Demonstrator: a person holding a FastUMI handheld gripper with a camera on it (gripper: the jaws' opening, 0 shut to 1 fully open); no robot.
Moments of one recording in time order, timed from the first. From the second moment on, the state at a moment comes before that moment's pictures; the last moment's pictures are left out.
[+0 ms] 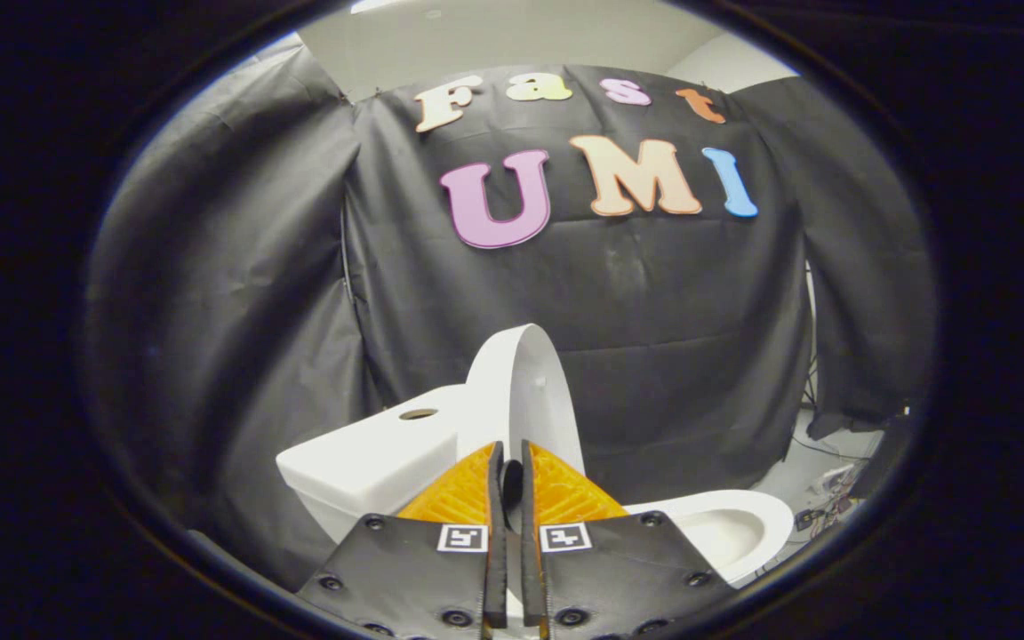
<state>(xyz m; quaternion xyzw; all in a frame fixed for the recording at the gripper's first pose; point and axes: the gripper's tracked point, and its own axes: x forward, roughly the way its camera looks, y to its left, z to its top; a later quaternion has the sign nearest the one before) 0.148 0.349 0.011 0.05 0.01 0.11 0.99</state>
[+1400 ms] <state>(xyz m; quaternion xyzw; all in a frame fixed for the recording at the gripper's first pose) 0.142 0.298 0.065 0.07 -0.06 0.11 0.99</state>
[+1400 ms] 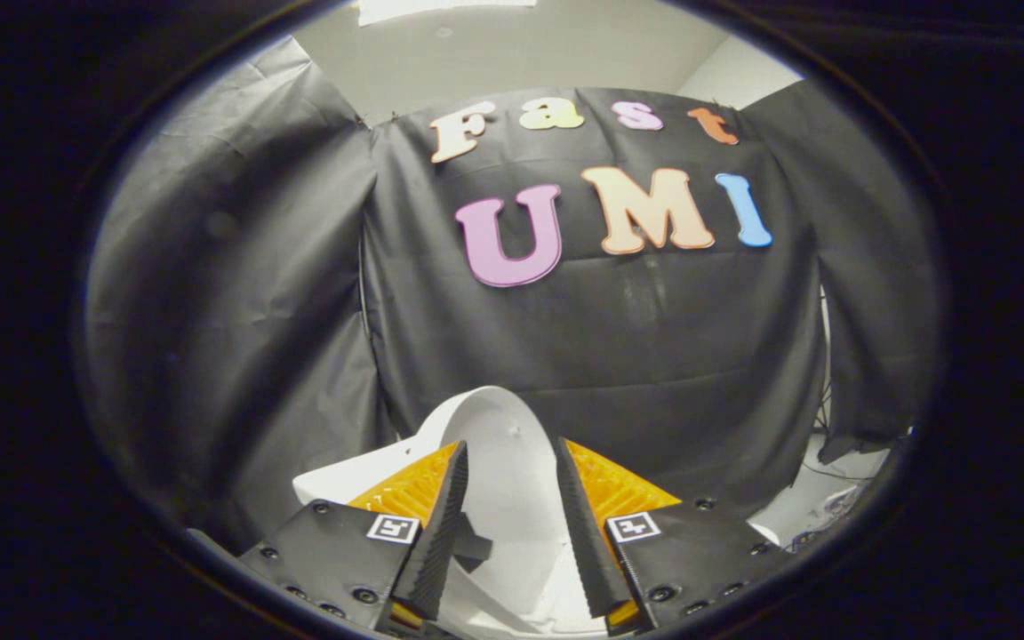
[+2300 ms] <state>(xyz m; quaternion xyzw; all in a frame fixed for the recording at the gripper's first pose) 0.159 0.022 0.081 0.00 -0.05 -0.07 1.00</state>
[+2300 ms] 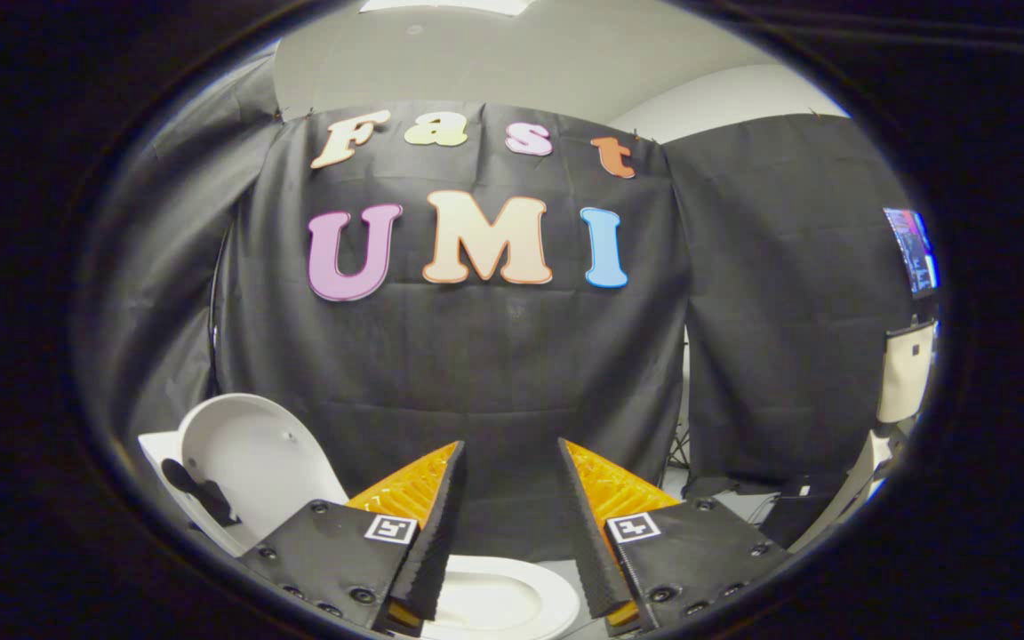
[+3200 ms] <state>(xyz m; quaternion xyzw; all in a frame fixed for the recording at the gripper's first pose) 0.185 -0.119 0.064 0.00 -0.07 -0.01 1.00</state>
